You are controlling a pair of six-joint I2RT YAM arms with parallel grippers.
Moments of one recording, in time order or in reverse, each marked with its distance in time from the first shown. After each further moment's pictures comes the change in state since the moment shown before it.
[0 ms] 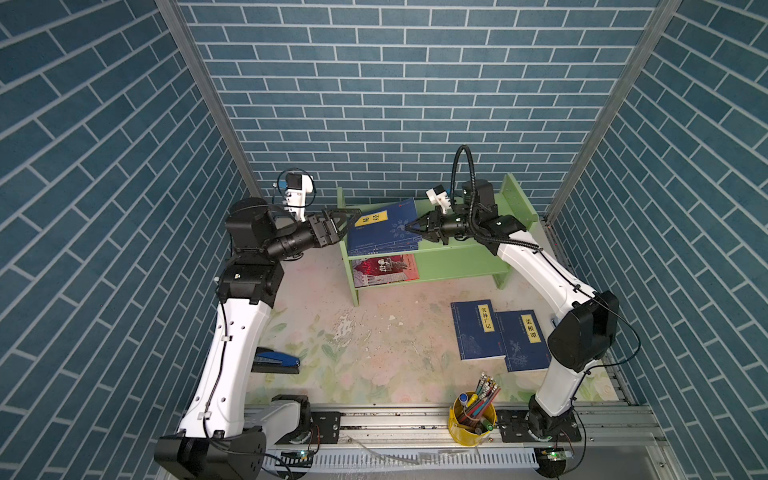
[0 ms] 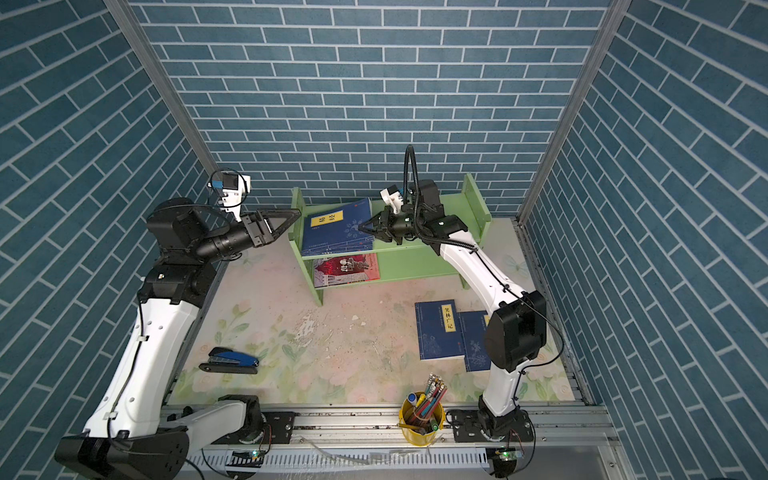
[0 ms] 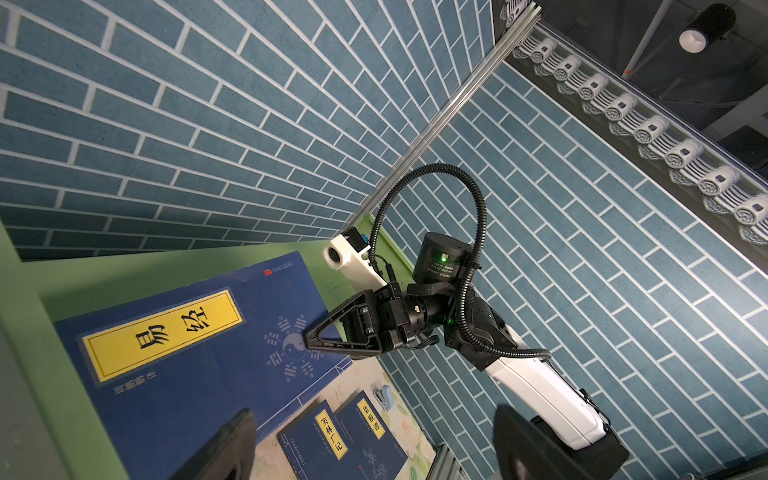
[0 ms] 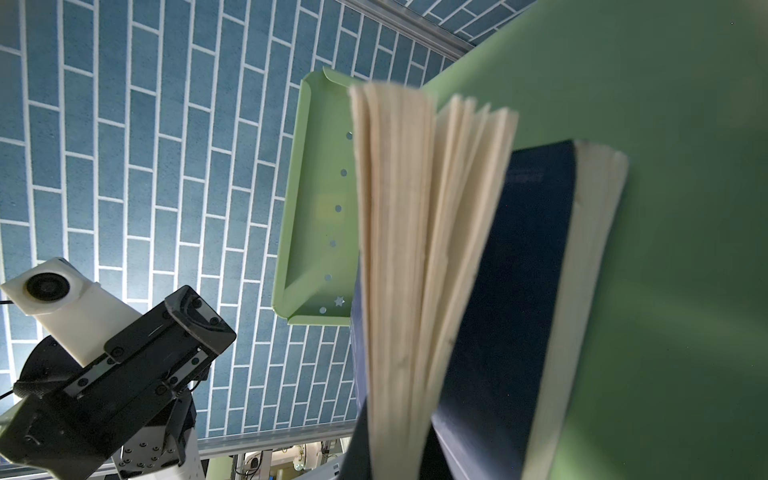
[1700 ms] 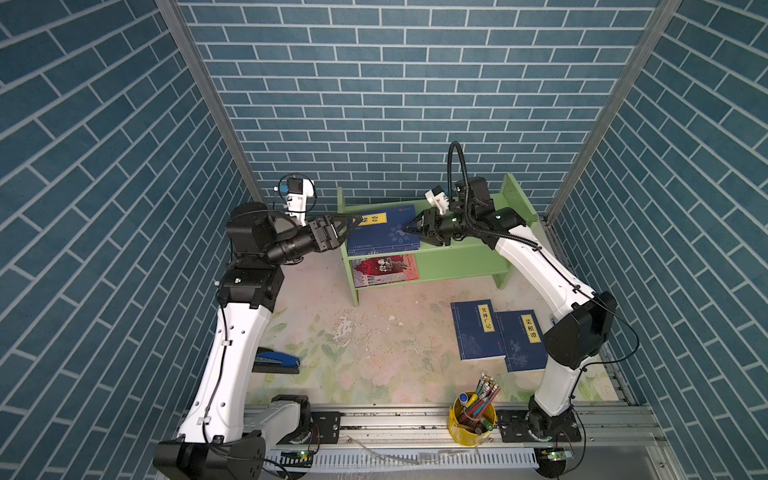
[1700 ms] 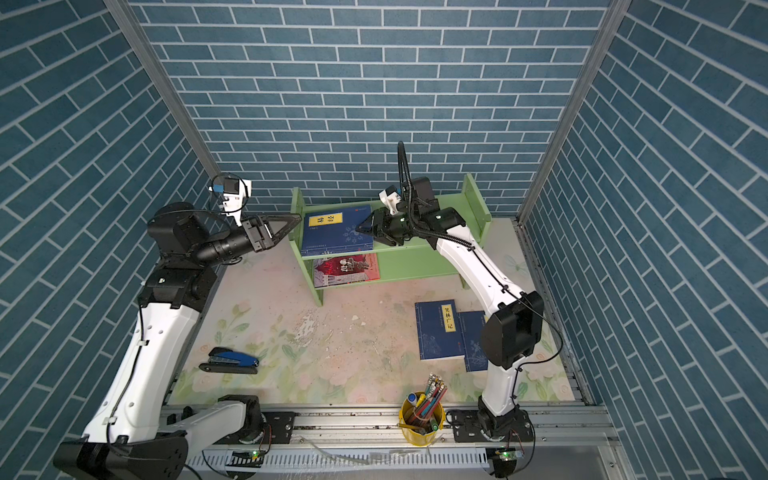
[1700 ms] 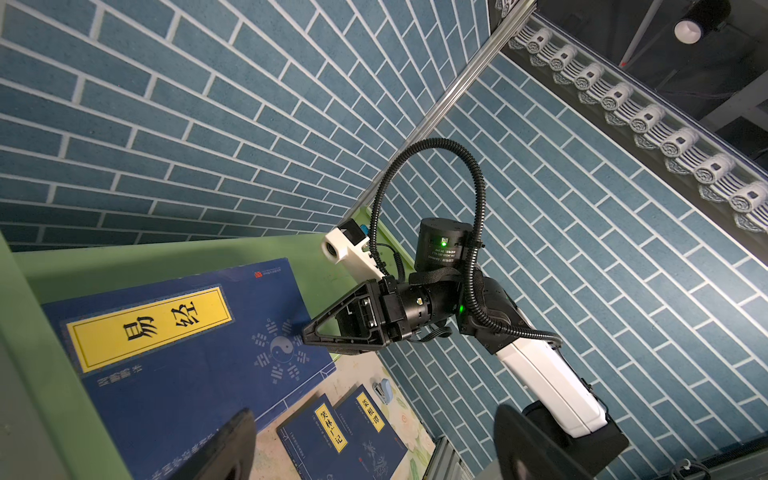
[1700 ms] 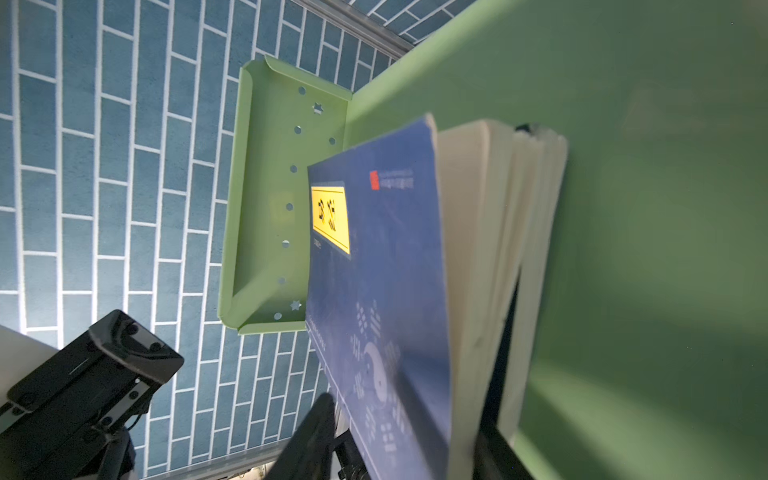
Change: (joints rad) left arm 0.000 -0.028 -0.037 0.011 0.015 0.016; right arm 0.037 0.040 0.158 -0.287 0.160 -0.130
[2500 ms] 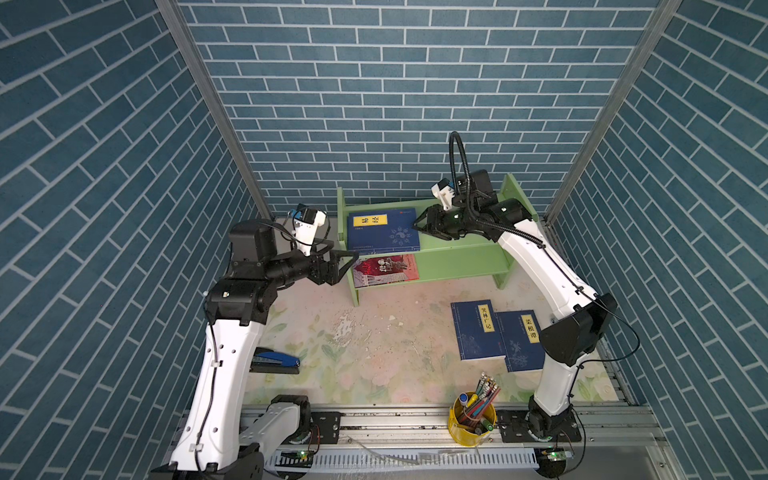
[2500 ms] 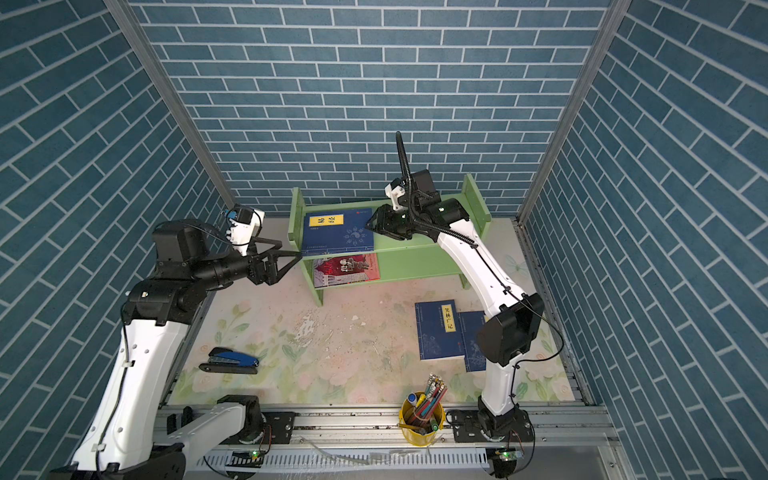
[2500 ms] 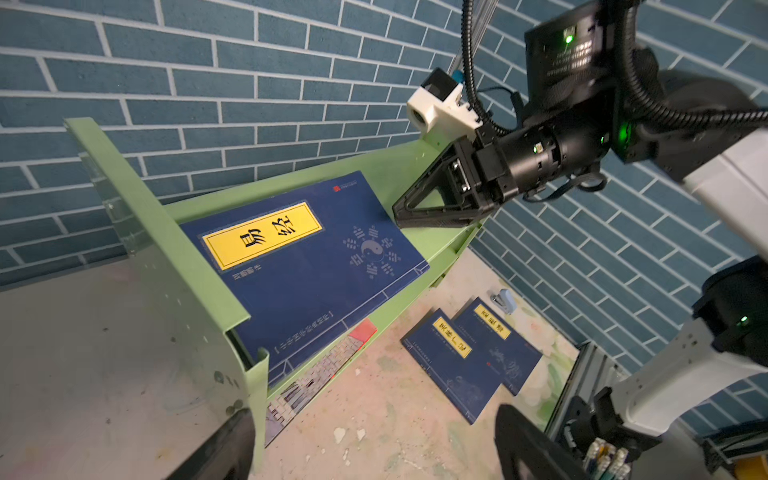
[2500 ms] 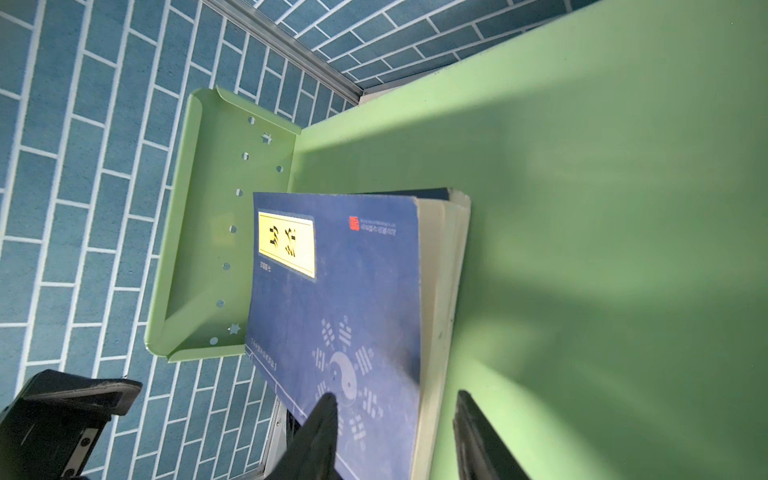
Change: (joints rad) left arm 0.000 -0.090 0.013 -0.519 -0.194 0.715; right arm 0.005 0.025 0.142 -0.180 0.196 -0.140
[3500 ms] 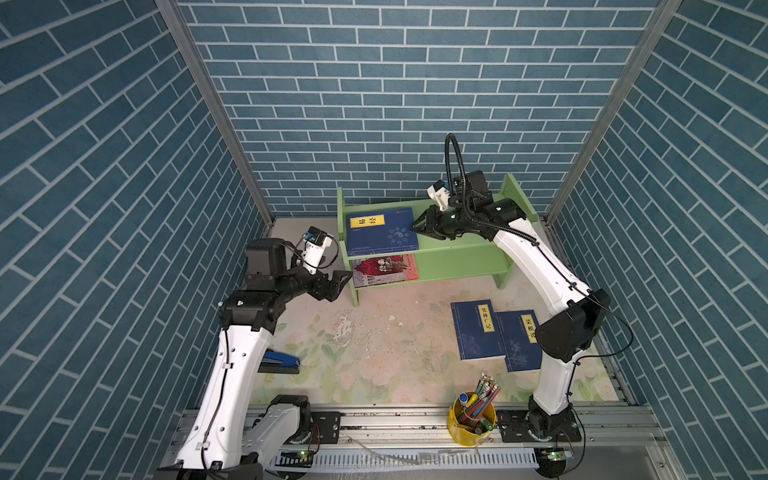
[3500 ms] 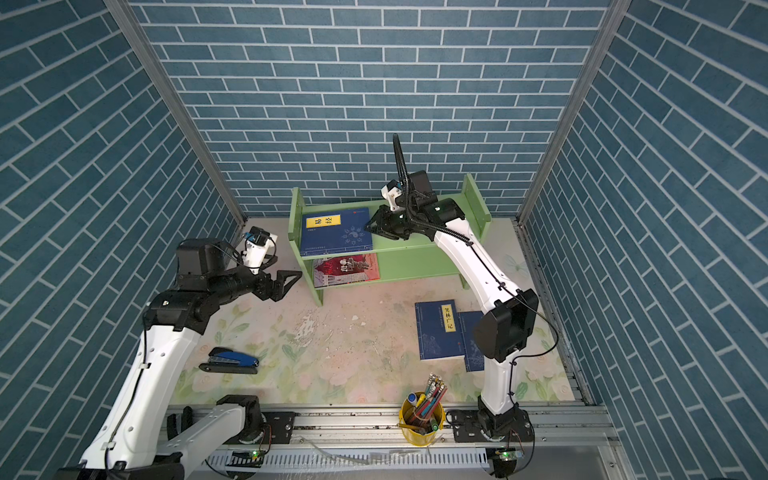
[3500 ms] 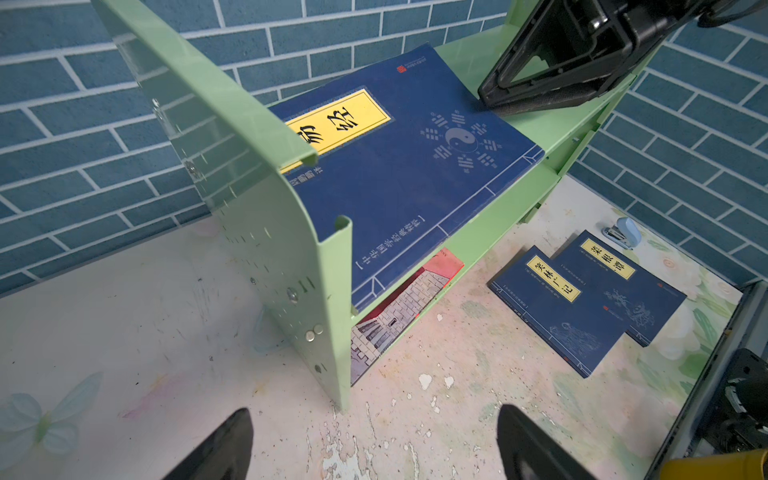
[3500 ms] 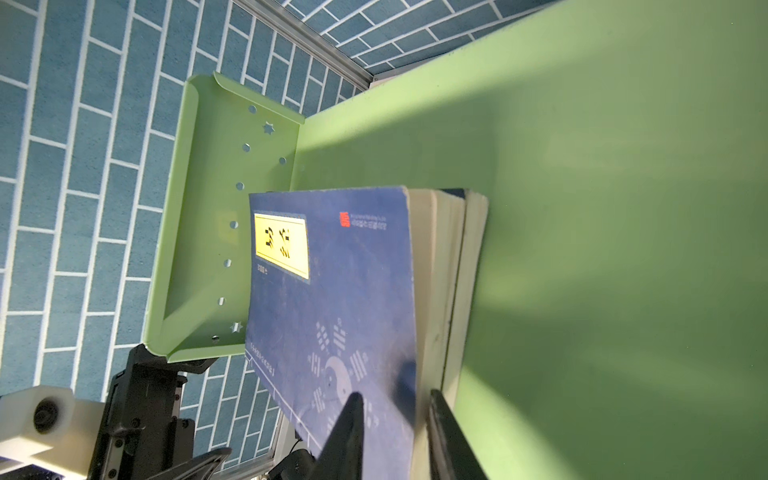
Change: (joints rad) left arm 0.000 -0.037 -0.211 0.080 -0.175 0.174; right arm 0.000 0.036 0.010 0.016 -0.050 0.000
